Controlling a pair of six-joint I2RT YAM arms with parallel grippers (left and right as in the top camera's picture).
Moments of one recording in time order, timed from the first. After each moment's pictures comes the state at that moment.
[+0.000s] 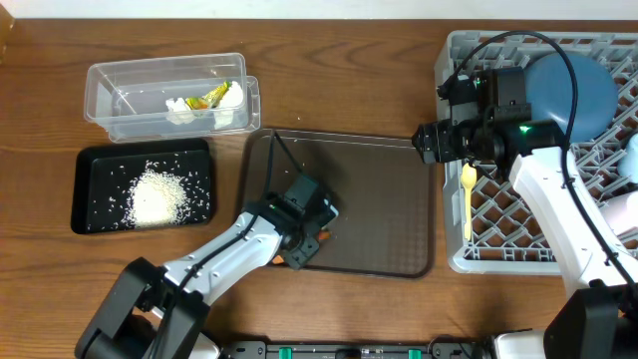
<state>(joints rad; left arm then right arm) -0.61 1.56 0.75 -0.59 0.04 0.19 0.15 1.58 1.23 -0.69 -0.27 -0.01</state>
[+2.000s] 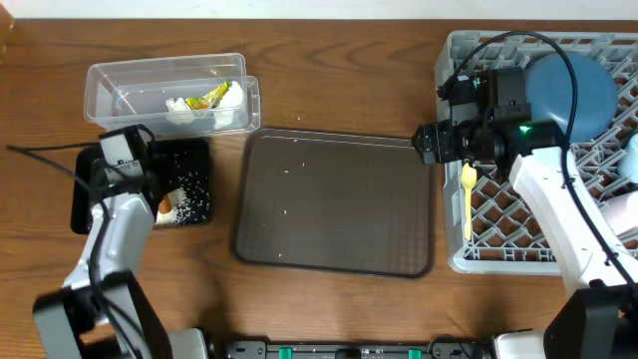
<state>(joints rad) 0.29 1.52 0.82 -0.30 -0.11 -0.17 0.15 1.58 1.23 -0.69 -0.27 -0.01</state>
